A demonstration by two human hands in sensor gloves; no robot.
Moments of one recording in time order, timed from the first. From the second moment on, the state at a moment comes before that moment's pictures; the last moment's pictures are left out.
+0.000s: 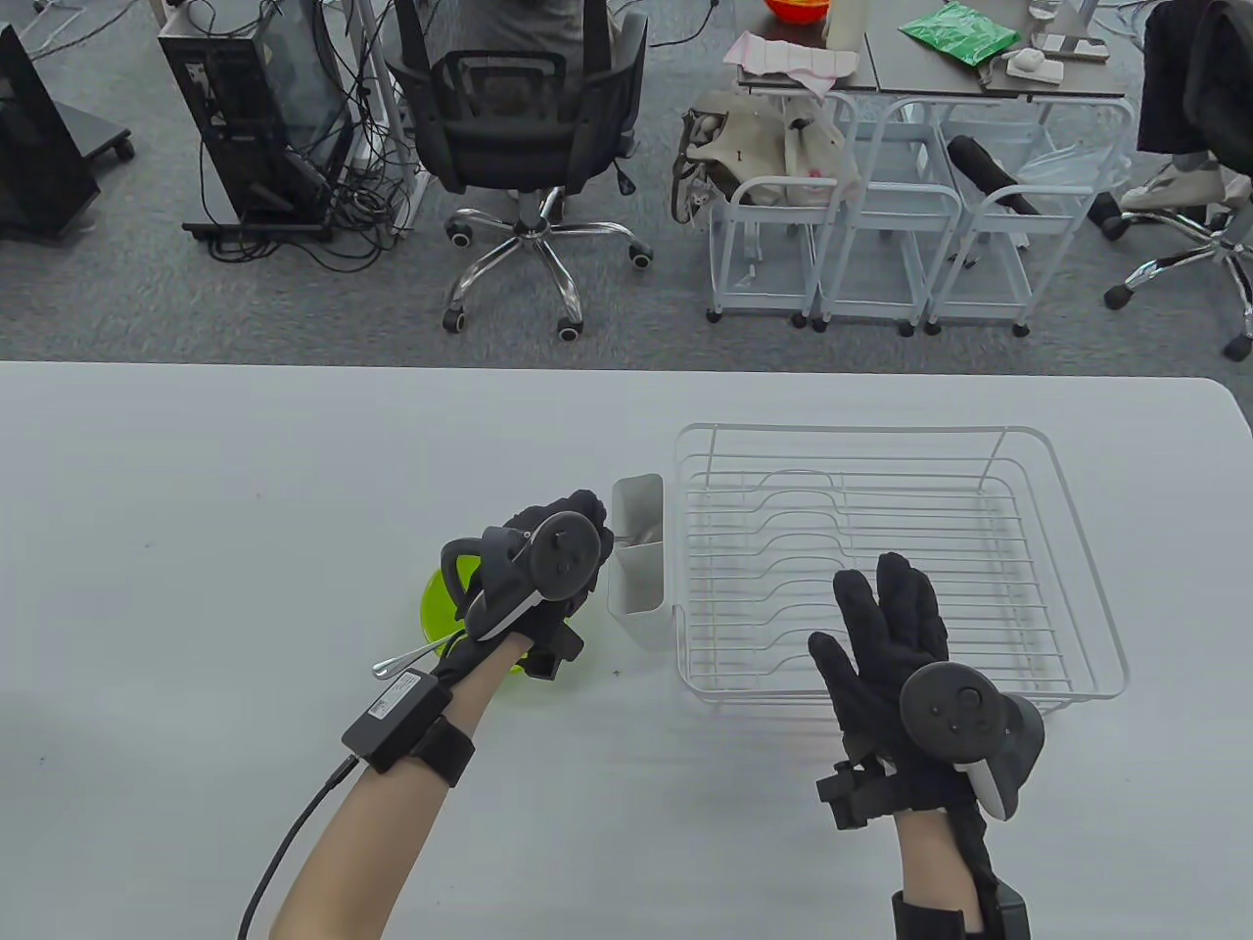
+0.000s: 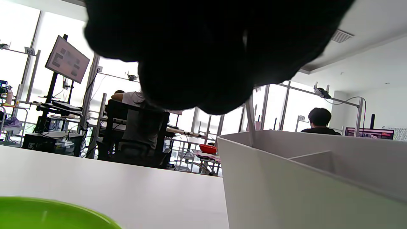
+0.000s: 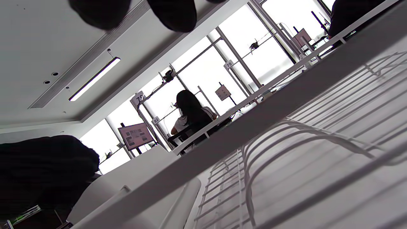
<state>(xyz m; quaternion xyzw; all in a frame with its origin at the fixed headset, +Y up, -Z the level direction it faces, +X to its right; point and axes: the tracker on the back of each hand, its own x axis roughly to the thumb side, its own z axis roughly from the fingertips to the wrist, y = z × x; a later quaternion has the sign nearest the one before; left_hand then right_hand) -0.110 -0.656 -0.382 0.14 -0.11 0.11 0.98 0.212 -0.683 -0.262 0.02 -0.16 0.93 0.34</state>
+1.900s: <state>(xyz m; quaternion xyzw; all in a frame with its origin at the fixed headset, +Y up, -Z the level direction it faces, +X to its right) -0.278 -0.728 -0.276 0.12 -0.08 -0.05 0.99 0.213 -0.682 -0.262 0.01 -0.16 0.94 0.31</state>
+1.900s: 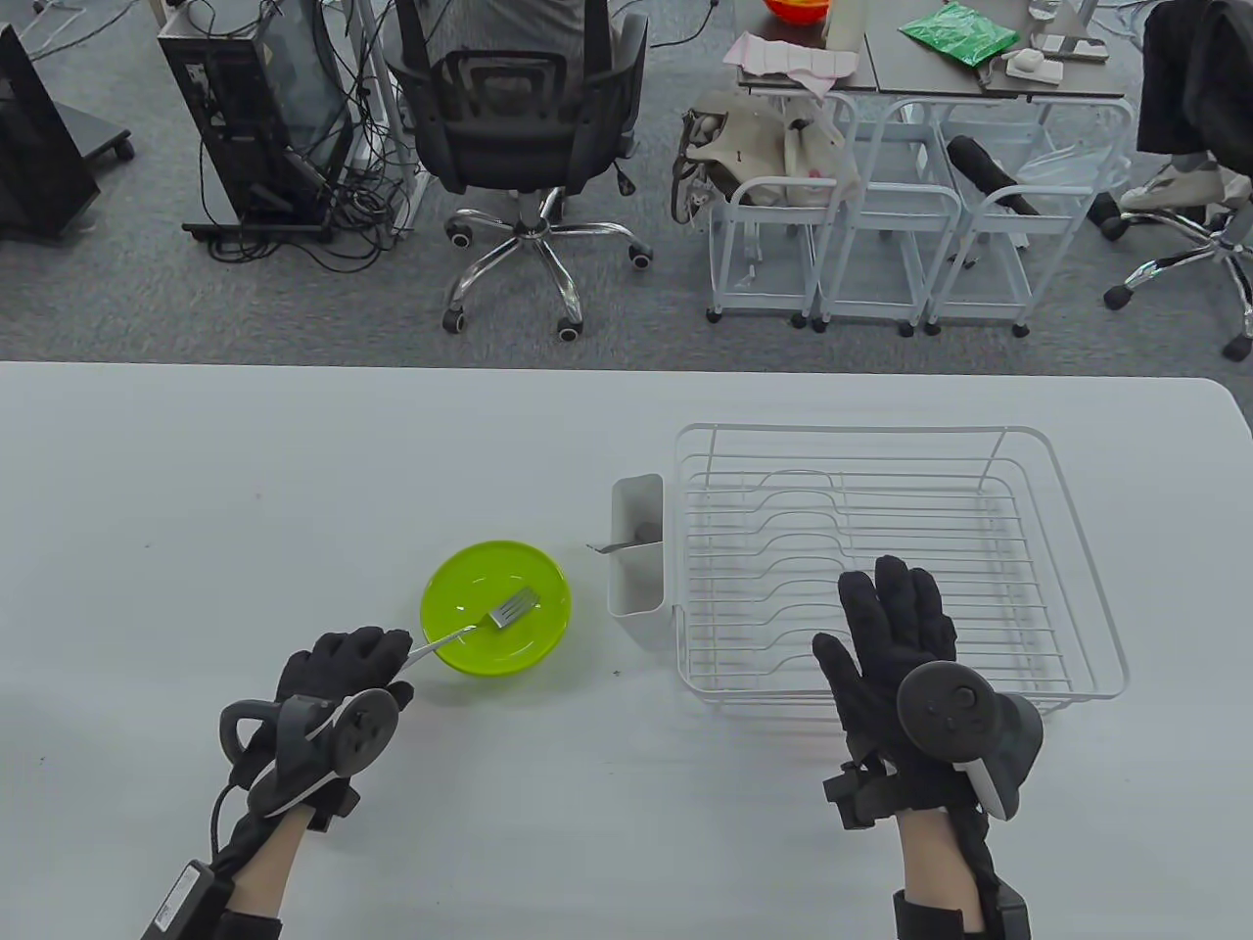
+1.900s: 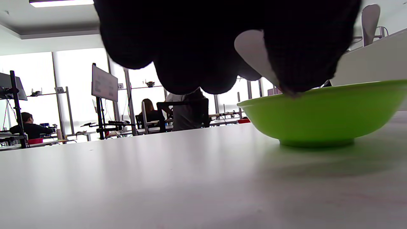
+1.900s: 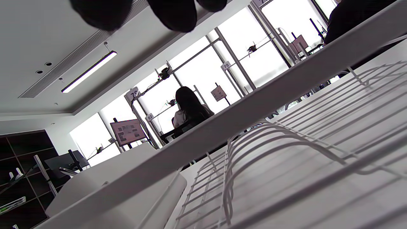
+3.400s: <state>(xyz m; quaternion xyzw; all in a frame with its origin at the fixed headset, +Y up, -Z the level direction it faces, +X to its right) -0.230 -0.547 -0.287 0.27 -0.12 0.15 0.94 0.215 -0.681 -0.262 0.01 -0.15 0.93 0.32</state>
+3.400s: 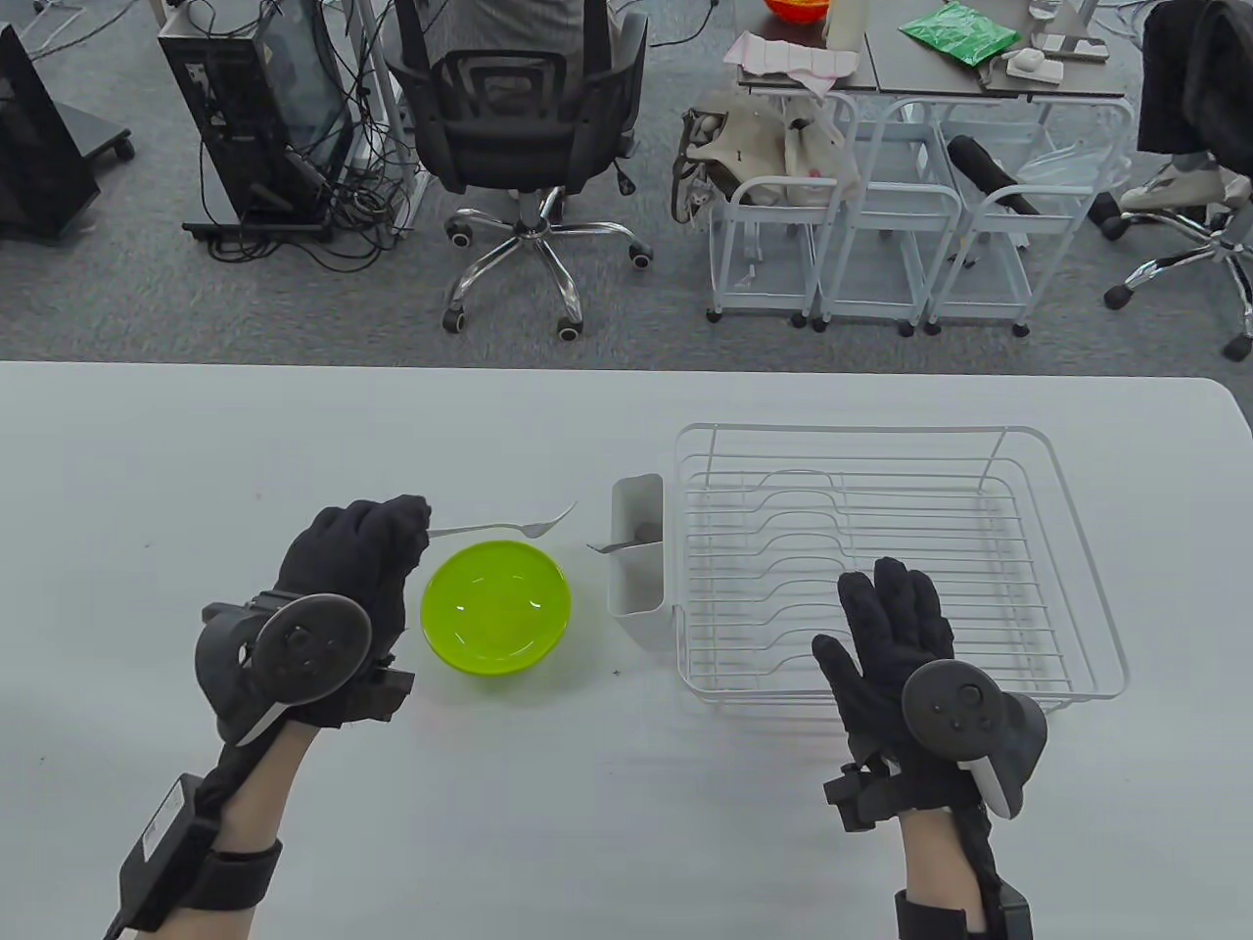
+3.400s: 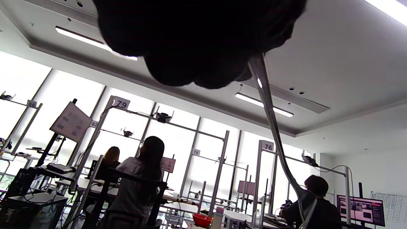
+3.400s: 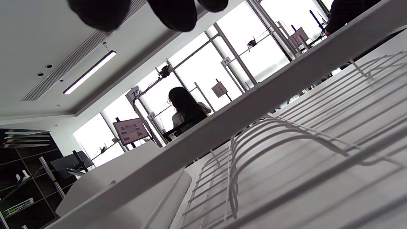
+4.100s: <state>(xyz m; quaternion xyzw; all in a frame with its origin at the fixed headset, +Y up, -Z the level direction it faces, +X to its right) -0.135 -0.604 -0.385 0.07 -0.18 0.11 0.98 0.219 -0.679 -0.260 0.01 -0.16 0.93 0.34</state>
